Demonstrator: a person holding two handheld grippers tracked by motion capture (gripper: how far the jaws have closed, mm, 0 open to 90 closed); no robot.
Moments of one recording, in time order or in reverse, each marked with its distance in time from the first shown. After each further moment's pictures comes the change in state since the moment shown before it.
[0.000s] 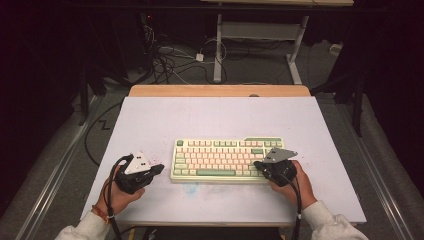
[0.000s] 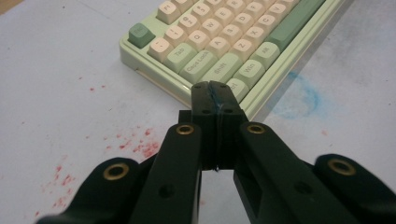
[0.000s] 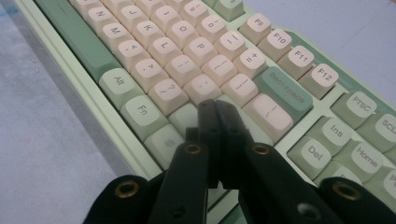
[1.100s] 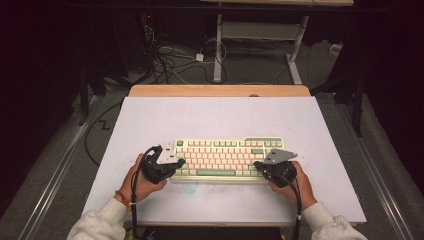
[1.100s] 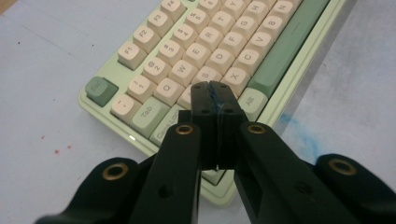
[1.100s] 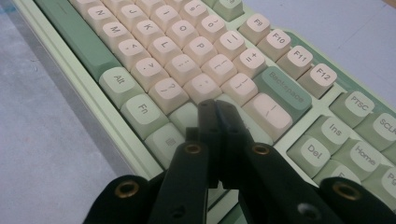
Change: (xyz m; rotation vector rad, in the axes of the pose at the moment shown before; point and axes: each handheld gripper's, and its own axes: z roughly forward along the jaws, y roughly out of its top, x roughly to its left) left arm -0.014 0.049 0.043 0.064 -0.033 0.098; right arm 0.002 -0.001 0.000 -0.006 -0.011 -0.005
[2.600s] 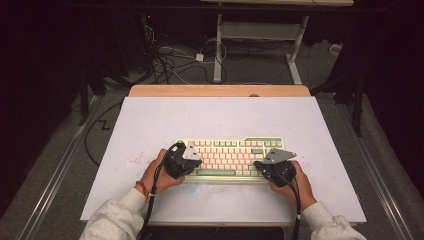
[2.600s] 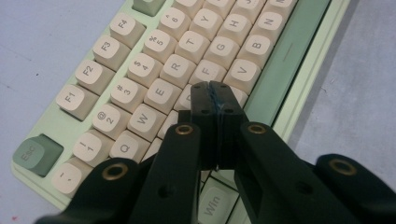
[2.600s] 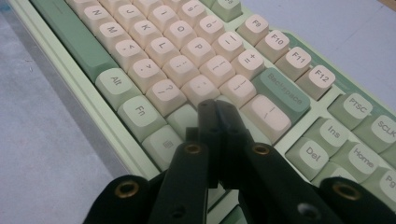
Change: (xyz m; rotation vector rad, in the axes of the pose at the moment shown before) left arm -0.007 0.030 0.040 0.073 -0.063 0.064; right arm 0.000 0.001 0.001 0.004 -0.010 0.000
